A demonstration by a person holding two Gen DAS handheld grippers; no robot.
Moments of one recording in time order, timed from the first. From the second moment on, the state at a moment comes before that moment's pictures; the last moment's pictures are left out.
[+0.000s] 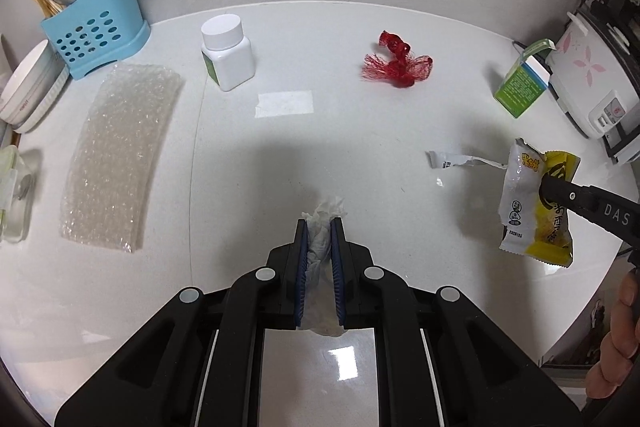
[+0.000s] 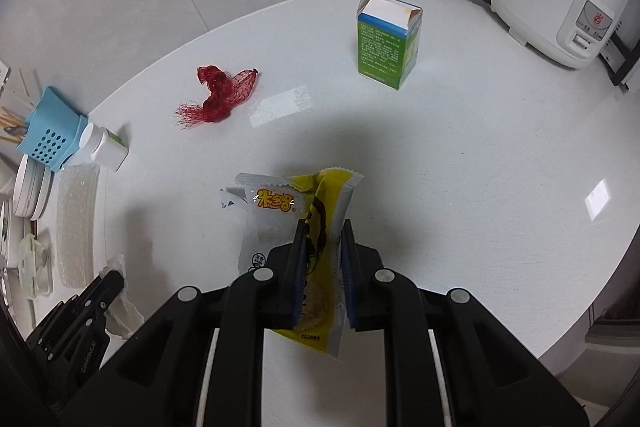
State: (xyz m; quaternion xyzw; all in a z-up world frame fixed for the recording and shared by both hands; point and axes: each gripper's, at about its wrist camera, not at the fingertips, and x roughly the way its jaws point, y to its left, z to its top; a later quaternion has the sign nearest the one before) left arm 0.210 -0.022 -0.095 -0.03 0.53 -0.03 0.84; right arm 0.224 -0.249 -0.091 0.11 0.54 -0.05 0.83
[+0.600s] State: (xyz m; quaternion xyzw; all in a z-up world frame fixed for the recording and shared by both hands) left arm 0.155 -0.040 -0.081 -0.04 0.52 -0.03 0.85; right arm 0.170 -0.278 -0.076 0.09 0.52 -0.02 0.85
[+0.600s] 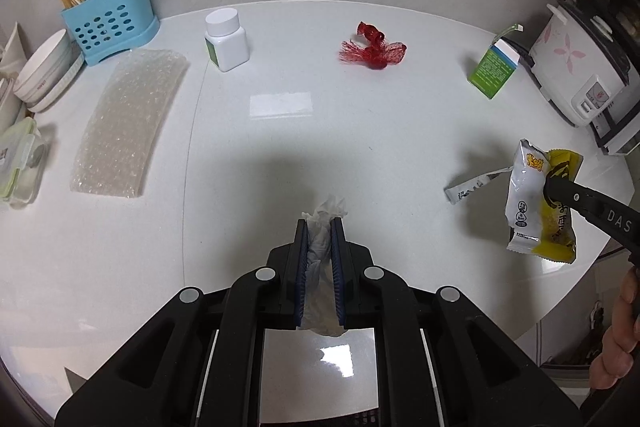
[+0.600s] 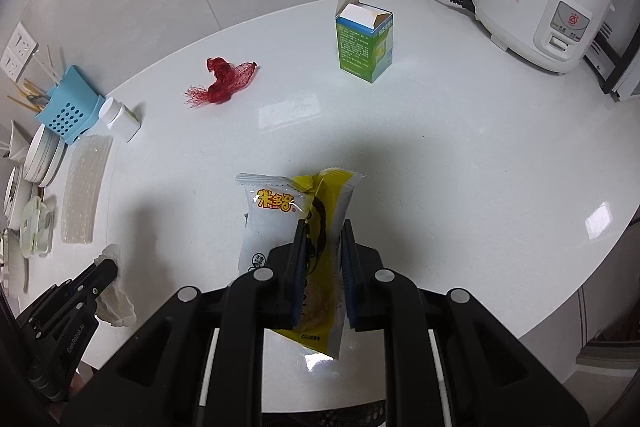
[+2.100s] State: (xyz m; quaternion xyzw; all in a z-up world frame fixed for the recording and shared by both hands) left arm -0.013 -0.084 -0.081 -0.04 0.51 -0.05 0.86; right arm -0.006 -0.291 -0.077 0.03 0.49 0.06 0.87
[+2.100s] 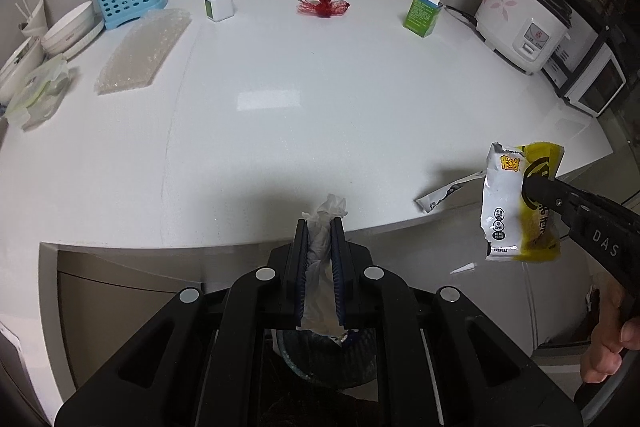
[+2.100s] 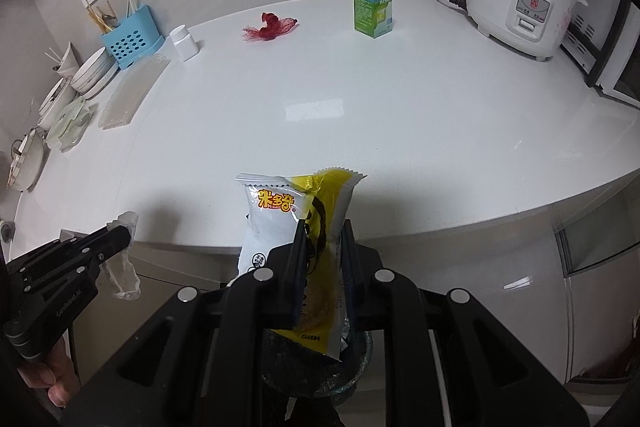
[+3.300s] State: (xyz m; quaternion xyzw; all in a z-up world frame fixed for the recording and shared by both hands) left arm -0.080 -0.092 -0.175 -0.07 0.53 -0.12 0.84; right arm -0.081 -0.275 -0.180 0.03 0.55 0.11 0.83
